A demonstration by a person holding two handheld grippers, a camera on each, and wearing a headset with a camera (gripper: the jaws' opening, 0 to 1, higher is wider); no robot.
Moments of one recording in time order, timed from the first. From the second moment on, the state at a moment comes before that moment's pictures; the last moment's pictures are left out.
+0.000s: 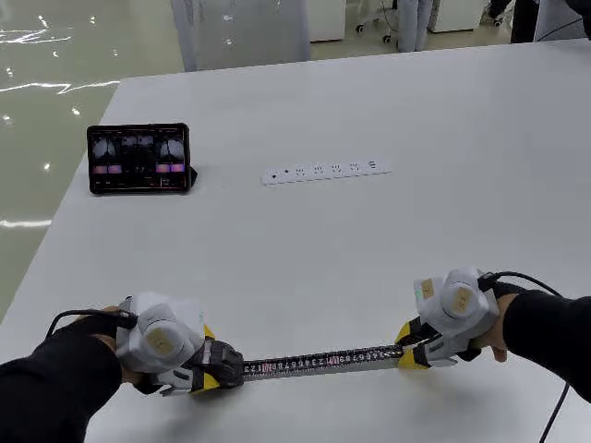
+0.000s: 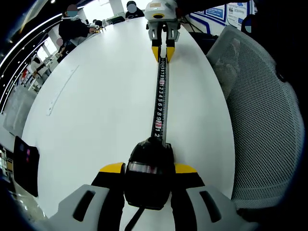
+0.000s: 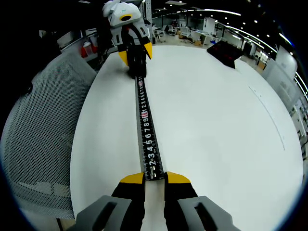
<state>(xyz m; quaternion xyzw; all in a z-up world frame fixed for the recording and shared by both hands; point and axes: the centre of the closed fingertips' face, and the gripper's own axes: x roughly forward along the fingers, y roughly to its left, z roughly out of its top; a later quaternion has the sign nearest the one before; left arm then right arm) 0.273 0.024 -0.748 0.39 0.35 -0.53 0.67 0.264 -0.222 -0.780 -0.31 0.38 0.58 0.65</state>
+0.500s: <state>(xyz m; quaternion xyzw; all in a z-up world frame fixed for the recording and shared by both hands) 0.273 0.023 -0.745 0.38 0.34 -0.53 0.68 0.263 -0.224 -0.781 -0.35 0.38 0.58 0.63</state>
